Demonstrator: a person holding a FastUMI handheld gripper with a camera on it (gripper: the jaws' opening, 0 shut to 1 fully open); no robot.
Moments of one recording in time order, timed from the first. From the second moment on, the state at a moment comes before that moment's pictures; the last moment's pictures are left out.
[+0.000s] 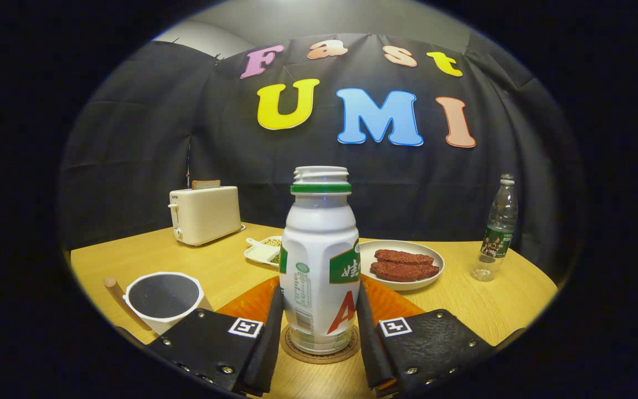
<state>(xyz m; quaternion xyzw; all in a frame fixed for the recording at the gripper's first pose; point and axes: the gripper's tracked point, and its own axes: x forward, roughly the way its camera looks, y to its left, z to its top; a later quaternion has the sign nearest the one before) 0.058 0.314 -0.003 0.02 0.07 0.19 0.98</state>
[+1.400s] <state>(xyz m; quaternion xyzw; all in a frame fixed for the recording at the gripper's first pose) 0.040 0.295 0.029 0.03 0.01 0.16 0.99</state>
